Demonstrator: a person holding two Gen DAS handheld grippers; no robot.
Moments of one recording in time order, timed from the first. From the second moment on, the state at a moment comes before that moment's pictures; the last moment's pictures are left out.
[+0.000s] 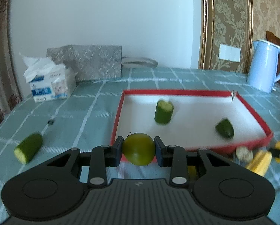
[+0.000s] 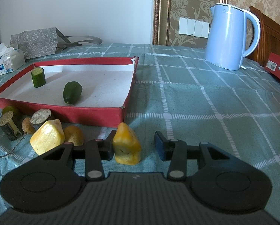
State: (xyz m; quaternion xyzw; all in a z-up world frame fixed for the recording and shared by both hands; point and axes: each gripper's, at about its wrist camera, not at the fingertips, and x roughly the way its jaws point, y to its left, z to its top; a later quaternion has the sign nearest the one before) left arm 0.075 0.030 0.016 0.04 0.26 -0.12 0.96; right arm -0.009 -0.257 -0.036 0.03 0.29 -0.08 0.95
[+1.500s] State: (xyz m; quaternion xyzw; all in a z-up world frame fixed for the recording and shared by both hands) left arm 0.061 0.051 0.009 -0.02 0.21 -0.12 0.97; right arm -0.008 -0.256 -0.036 0.03 0.29 -0.08 0.95
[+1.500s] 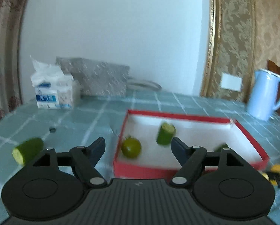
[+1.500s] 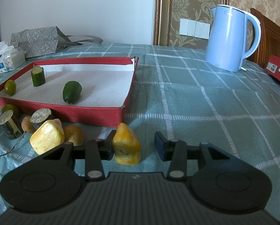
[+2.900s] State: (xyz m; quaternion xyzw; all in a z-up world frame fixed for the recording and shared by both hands) left arm 0.054 0.036 -0.030 0.06 0.32 -0.12 0.94; right arm 0.021 -0.249 0.029 0.01 0.22 -0.05 0.97
